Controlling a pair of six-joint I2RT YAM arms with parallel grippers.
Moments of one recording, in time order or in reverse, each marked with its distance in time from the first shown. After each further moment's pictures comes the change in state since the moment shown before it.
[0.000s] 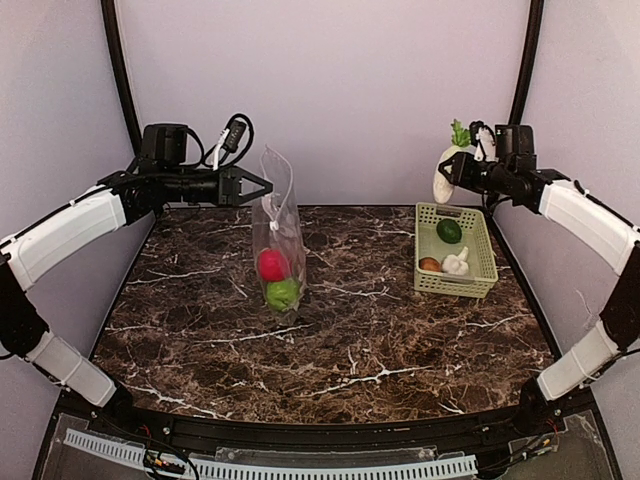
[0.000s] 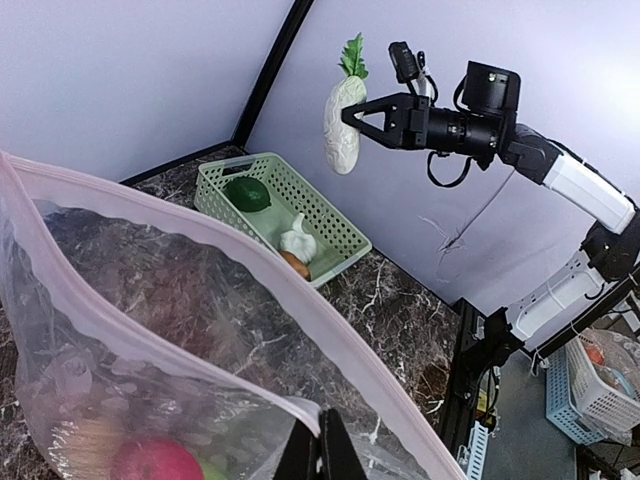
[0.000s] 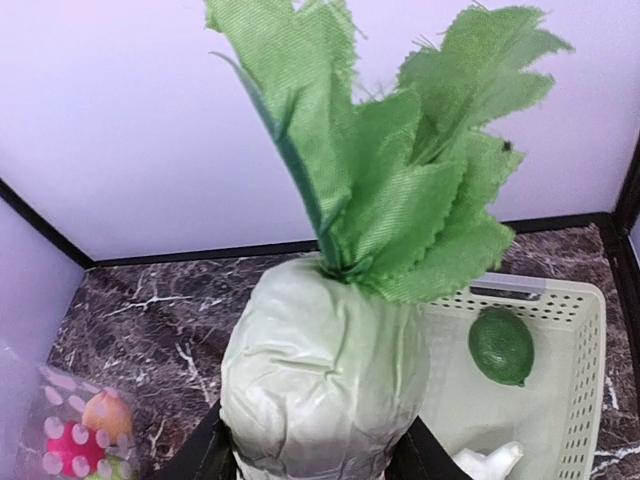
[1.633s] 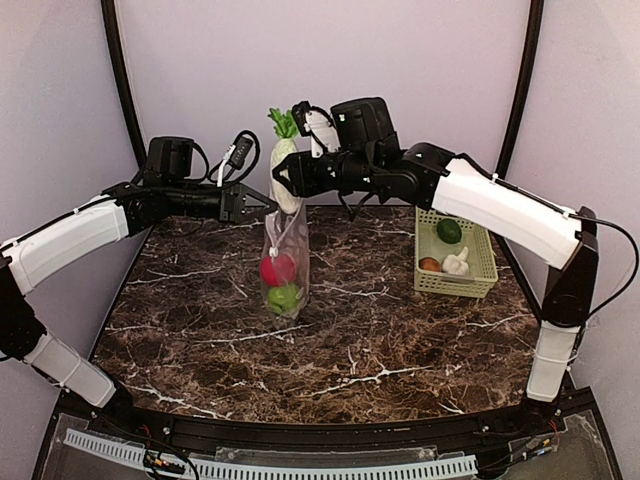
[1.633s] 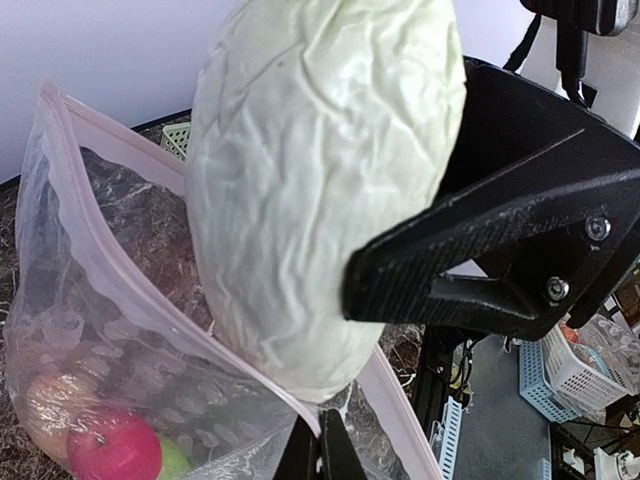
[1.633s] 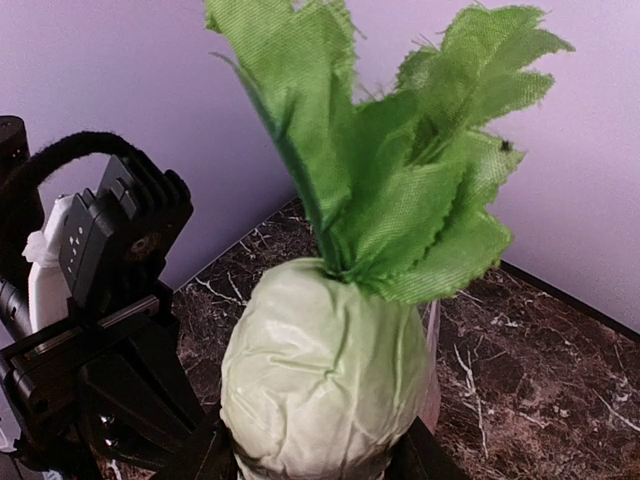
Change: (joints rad) left arm -0.029 -0.020 -0.089 0.016 0.066 -0.020; right arm 0.777 0.391 0.636 -0.144 0.241 -0.109
